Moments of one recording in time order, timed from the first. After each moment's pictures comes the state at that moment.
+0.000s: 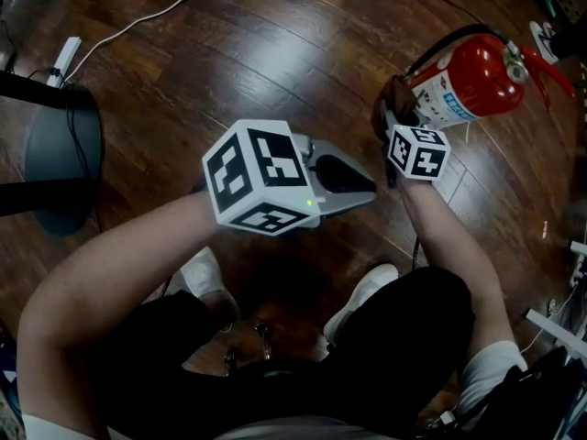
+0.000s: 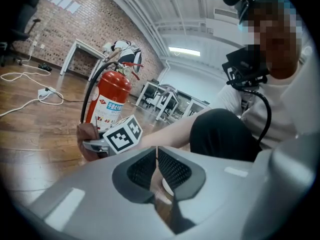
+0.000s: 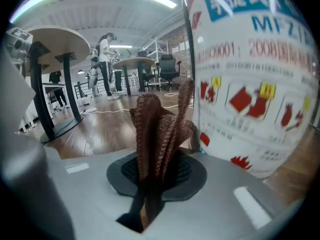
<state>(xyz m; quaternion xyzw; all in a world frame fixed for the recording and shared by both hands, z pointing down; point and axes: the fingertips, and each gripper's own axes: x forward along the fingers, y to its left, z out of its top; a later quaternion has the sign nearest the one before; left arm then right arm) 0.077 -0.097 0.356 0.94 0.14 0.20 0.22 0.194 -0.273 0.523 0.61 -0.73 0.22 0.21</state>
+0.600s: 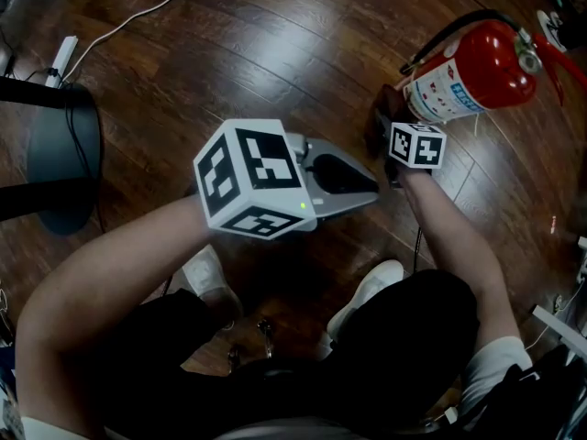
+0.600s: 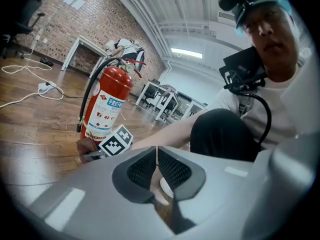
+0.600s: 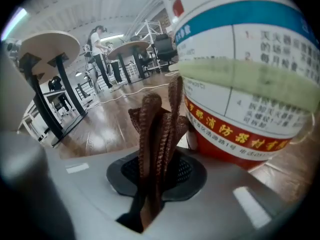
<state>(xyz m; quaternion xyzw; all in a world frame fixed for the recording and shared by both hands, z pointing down) 0.078 -0.095 0.362 0.94 0.14 0.20 0.24 0.195 -0.255 0.607 0.56 -0.72 0.33 0.23</state>
